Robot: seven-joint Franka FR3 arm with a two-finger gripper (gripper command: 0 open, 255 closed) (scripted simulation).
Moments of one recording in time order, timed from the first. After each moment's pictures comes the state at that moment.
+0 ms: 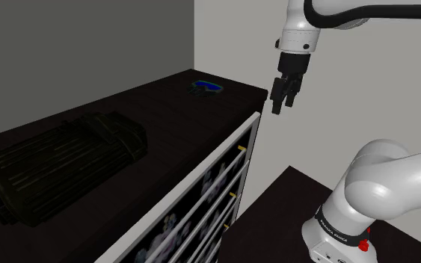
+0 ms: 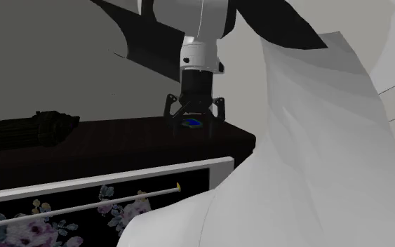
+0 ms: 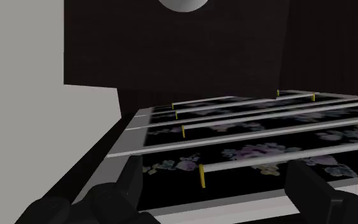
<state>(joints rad) 0.02 -0.82 -0.06 -2.46 0.04 1.53 -0.07</state>
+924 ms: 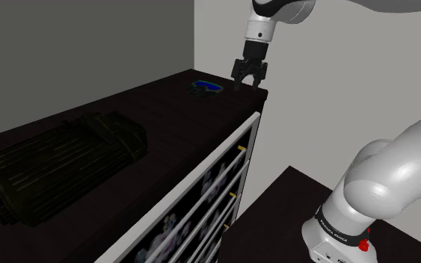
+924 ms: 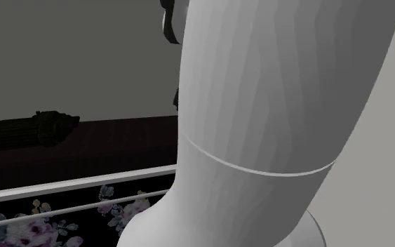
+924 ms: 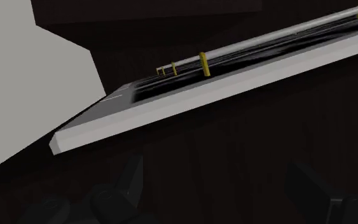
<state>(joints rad) 0.00 -0.35 -0.13 -2.11 0.14 1.69 -0.01</state>
